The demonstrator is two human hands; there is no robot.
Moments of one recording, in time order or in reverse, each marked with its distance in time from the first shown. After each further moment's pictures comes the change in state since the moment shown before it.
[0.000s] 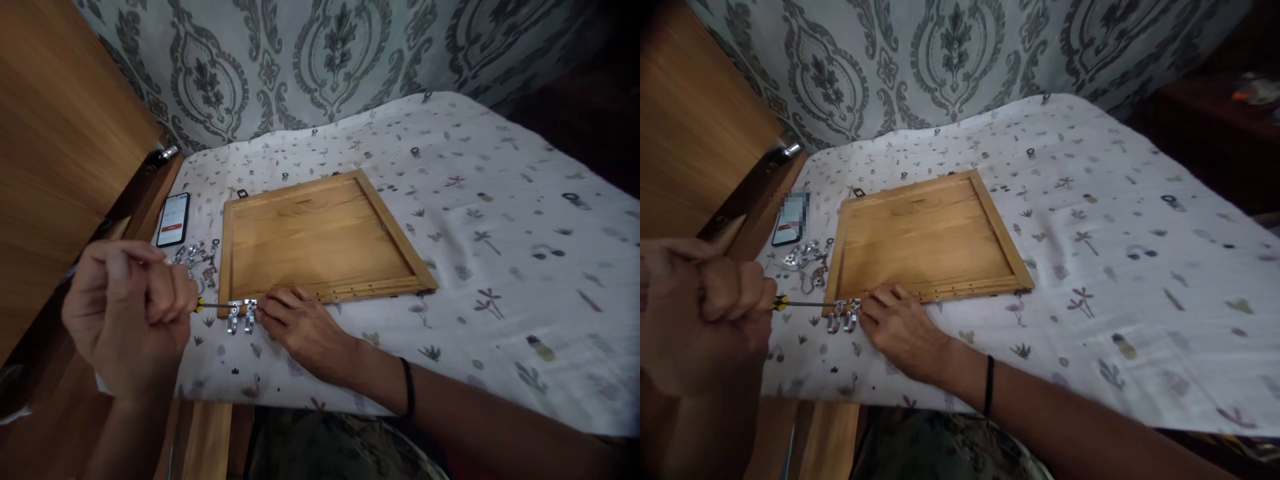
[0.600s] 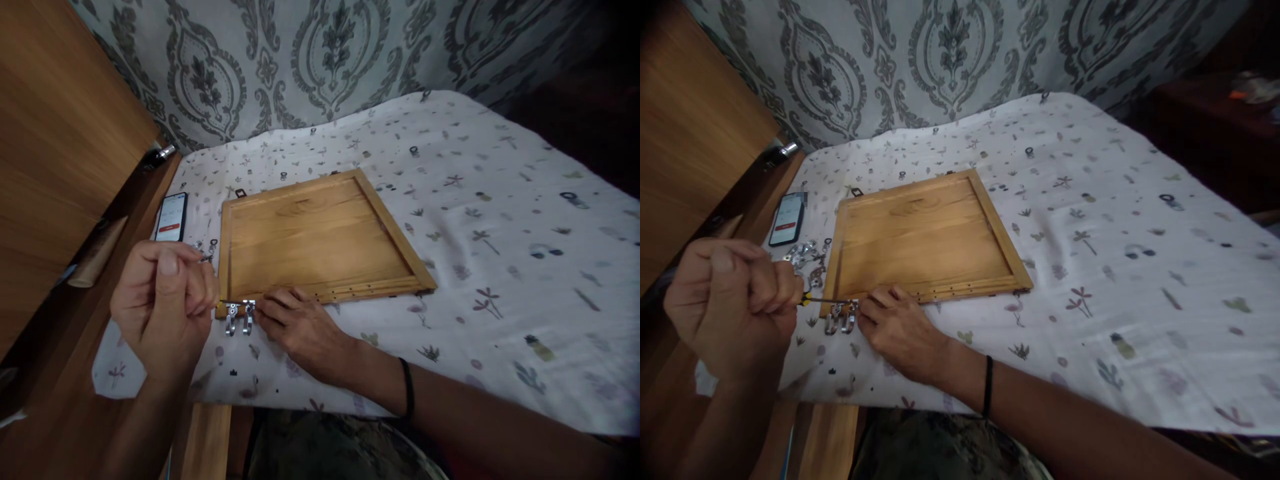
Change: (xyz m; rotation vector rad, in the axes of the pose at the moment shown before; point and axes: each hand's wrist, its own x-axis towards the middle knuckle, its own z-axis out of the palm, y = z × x) left_hand -0.009 -0.021 0.016 0.139 -0.016 0.064; right_hand 0.002 -0.001 -0.002 -0.005 -0.061 0.011
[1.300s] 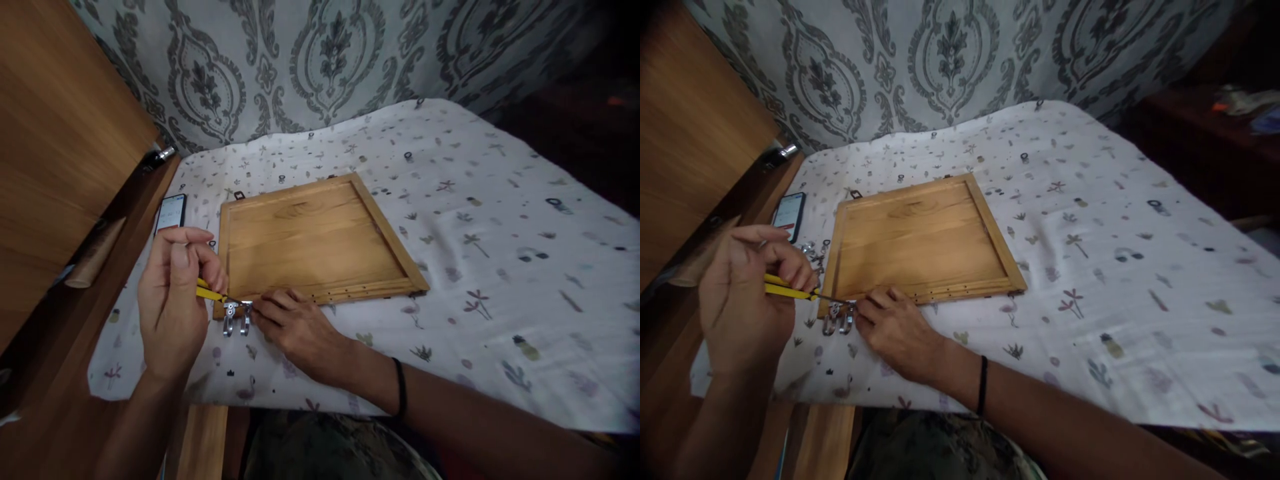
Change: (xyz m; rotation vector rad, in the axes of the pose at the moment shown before) left_hand 0.007 -0.005 -0.005 0.097 -0.092 -0.101; right_hand 0.000 0.001 0.000 0.026 0.018 0.000
